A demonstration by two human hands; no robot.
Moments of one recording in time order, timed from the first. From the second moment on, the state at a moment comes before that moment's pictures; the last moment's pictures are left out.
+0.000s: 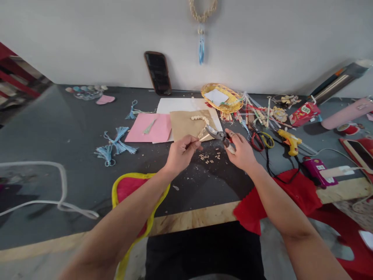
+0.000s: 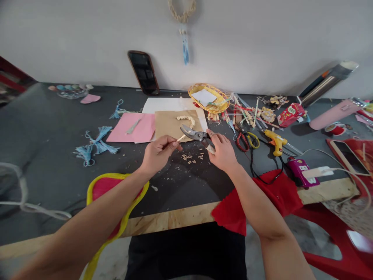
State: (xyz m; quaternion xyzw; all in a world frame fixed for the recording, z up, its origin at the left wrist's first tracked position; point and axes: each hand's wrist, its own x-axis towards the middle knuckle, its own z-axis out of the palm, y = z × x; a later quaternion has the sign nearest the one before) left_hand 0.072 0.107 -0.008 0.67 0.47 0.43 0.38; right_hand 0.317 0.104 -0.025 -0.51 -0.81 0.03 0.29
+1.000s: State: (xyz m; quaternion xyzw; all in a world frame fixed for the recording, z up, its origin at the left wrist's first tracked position) left_hand 0.077 0.103 -0.004 0.63 0.46 0.45 0.43; right_hand 0.317 0.103 -0.026 -0.53 -0.81 0.02 0.25
